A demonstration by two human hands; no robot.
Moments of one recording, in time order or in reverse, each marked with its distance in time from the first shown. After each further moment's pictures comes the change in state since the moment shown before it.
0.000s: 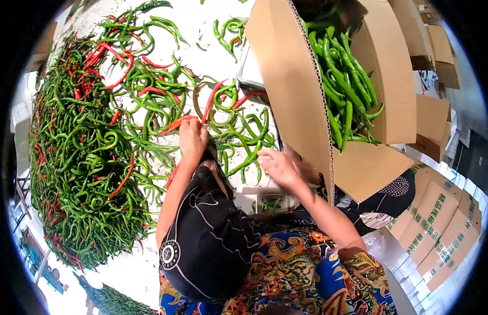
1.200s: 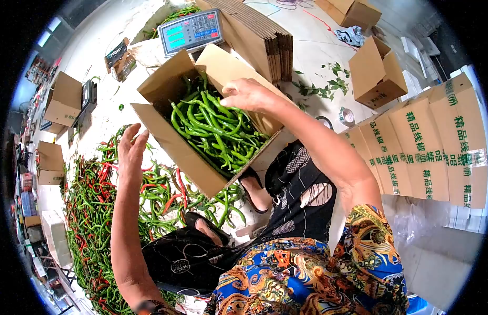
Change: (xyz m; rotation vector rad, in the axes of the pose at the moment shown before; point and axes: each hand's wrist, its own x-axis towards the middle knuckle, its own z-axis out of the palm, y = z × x) left_hand 0.127 0.281 -0.229 -0.526 -0.169 0.114; right_hand -0.060 -0.174 -0.268 -0.315 0.440 -0.605
